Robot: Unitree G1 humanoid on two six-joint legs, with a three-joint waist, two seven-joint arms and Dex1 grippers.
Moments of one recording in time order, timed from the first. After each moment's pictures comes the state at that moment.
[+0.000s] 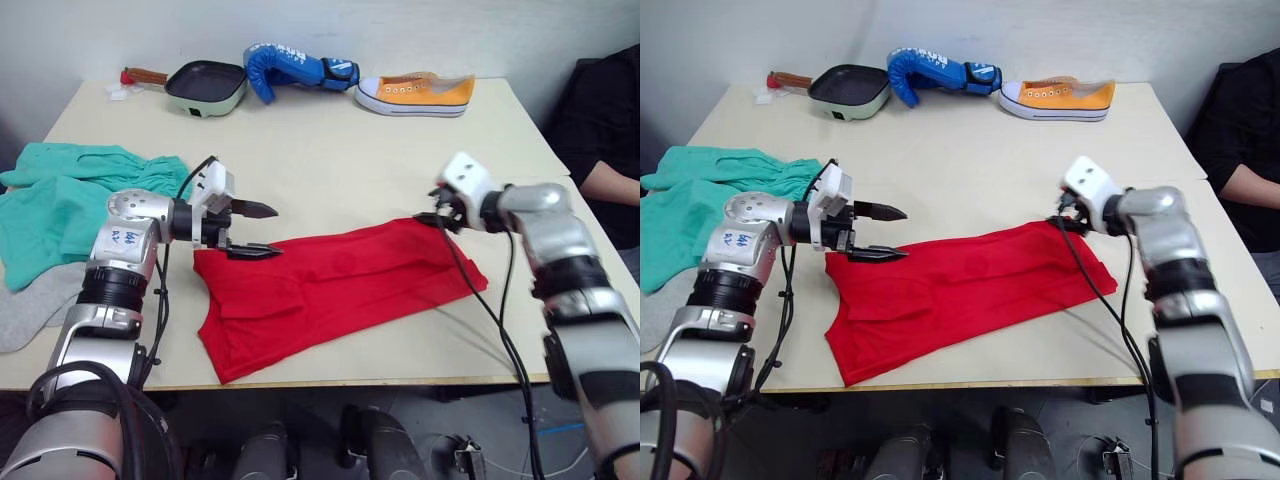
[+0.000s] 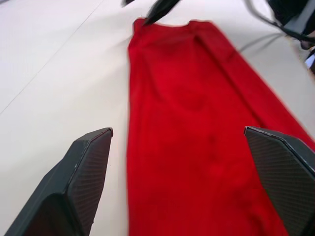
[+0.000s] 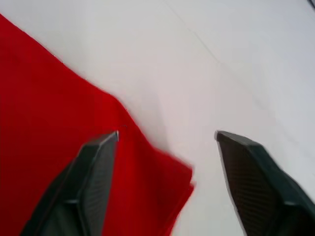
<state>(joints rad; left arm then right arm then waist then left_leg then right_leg) -0.96 0.63 -0.09 0.78 -0.22 0.10 -1.39 -0.73 -0.70 0.00 0.27 0.04 0.58 0.93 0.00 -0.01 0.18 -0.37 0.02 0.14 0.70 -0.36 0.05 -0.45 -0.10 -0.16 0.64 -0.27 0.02</state>
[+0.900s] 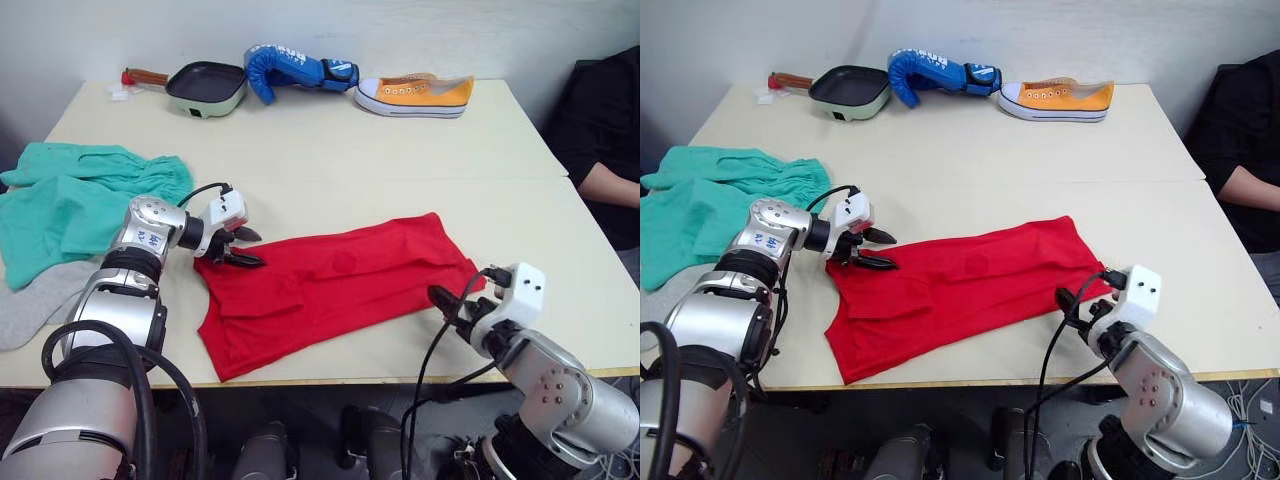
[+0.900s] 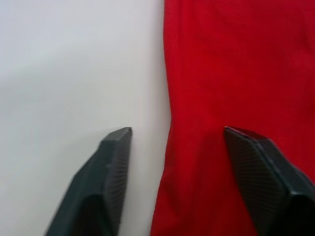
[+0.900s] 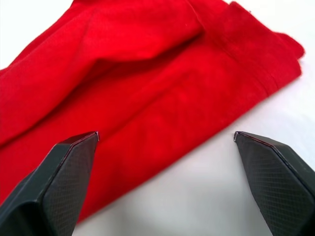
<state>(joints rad) -1.15 0.56 -0.16 1.30 0.13 -0.19 -1.27 -0.30 0.11 -0.59 -0.77 0.13 1.56 0.29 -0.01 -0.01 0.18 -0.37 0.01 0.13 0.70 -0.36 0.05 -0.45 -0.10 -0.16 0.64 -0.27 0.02</state>
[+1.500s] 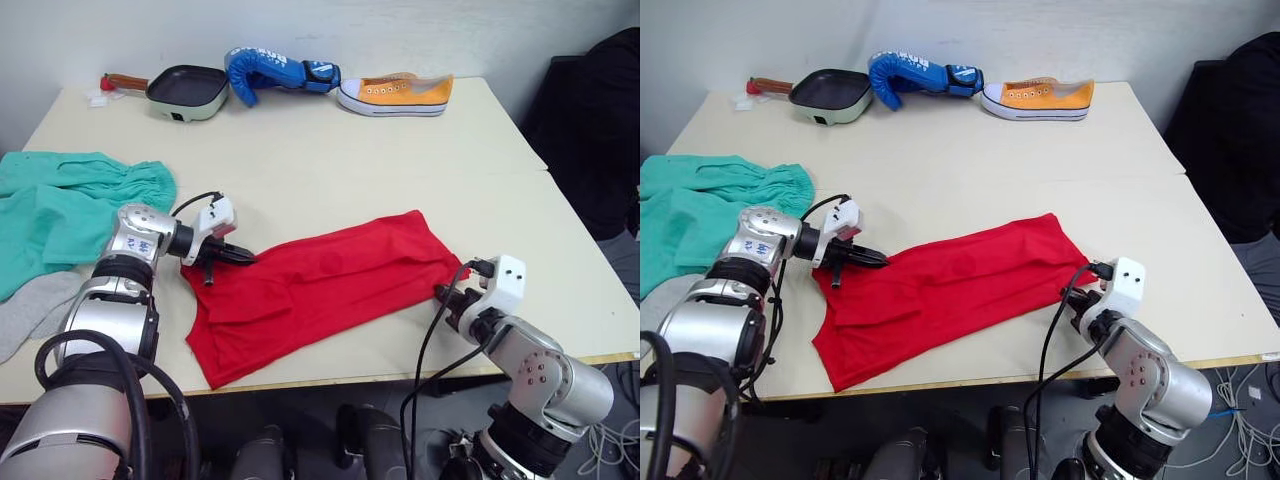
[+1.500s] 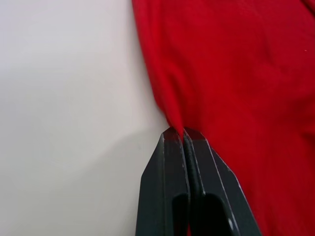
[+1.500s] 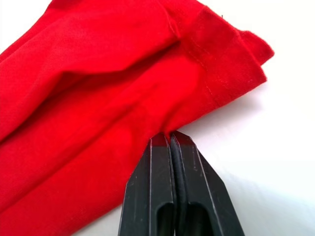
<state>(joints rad) -1.08 0.60 -0.10 1.26 0.10 -0.16 -1.40 -0.32 0.03 -0.55 -0.57 0.22 1.42 0.26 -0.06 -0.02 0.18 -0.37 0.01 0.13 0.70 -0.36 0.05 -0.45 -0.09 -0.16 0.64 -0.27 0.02</state>
